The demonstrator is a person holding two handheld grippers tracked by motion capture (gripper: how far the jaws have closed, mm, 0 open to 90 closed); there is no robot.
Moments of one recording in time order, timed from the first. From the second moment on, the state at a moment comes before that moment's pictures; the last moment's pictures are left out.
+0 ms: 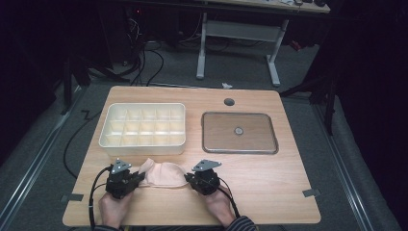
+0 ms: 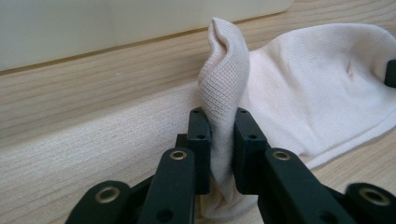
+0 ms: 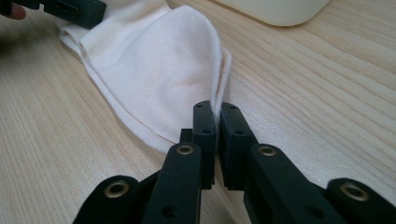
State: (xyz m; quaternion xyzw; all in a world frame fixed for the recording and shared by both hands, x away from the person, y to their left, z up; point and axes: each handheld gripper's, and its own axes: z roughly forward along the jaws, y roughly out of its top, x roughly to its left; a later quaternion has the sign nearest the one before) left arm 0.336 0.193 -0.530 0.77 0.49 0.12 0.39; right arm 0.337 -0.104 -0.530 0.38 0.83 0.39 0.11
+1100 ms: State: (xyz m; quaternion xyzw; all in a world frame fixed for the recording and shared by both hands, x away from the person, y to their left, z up) left arm 0.334 0.166 -0.516 0.78 0.45 0.11 0.43; right arm 0.331 -0.139 -0.519 0.39 0.82 0.41 0.13
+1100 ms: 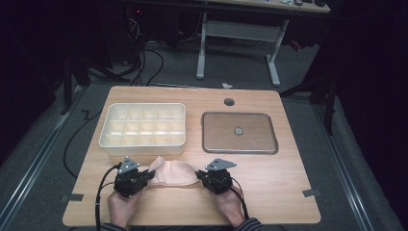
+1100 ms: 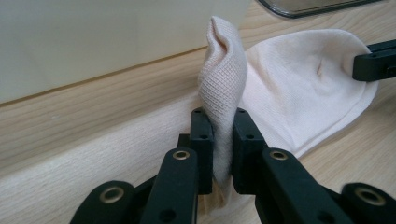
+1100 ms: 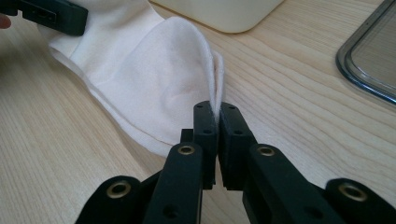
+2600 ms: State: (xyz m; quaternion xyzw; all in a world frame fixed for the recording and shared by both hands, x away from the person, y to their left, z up) left arm 0.346 0.087 -0.520 0.80 0.40 0.10 0.43; right arm 0.318 -0.215 -0.516 0.45 0.78 0.39 0.18
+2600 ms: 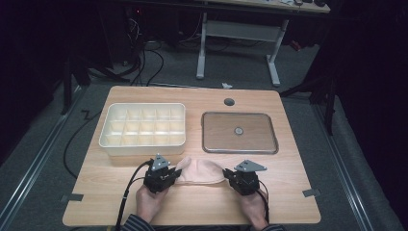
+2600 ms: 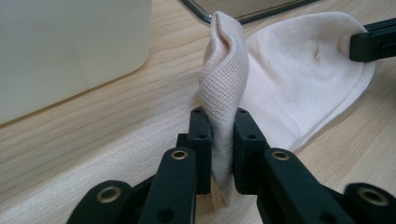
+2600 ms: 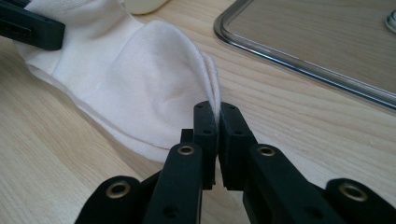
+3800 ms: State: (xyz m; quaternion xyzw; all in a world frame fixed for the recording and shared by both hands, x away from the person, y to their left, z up) left arm 0.351 0.088 -0.533 0.81 0.42 0.15 0.38; right arm 0.315 -0.216 -0.502 0.45 0.77 0.40 0.20
